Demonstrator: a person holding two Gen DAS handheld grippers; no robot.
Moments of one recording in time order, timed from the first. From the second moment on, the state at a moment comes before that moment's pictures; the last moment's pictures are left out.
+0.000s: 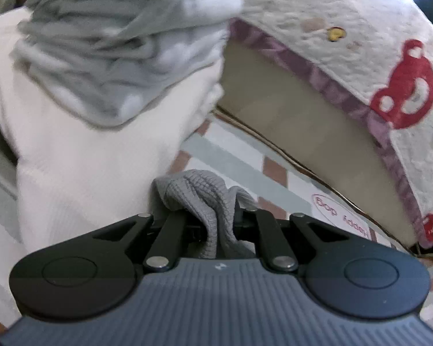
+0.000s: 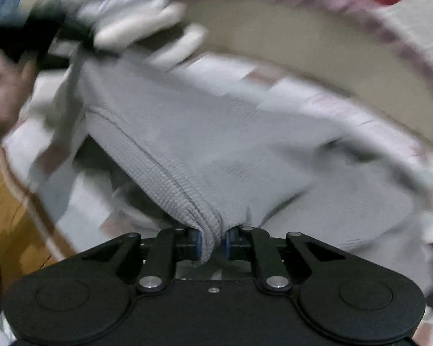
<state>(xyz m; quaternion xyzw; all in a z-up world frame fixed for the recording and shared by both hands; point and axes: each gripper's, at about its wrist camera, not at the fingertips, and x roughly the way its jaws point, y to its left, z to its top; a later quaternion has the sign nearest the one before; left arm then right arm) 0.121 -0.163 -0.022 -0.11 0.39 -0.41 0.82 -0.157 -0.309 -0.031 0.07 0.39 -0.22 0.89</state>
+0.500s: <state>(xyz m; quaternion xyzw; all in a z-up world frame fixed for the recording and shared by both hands) 0.086 -0.134 0.039 -0.21 0.26 -0.54 0.78 -0.136 -0.378 0.163 -0.10 0.40 -0.22 0.88</state>
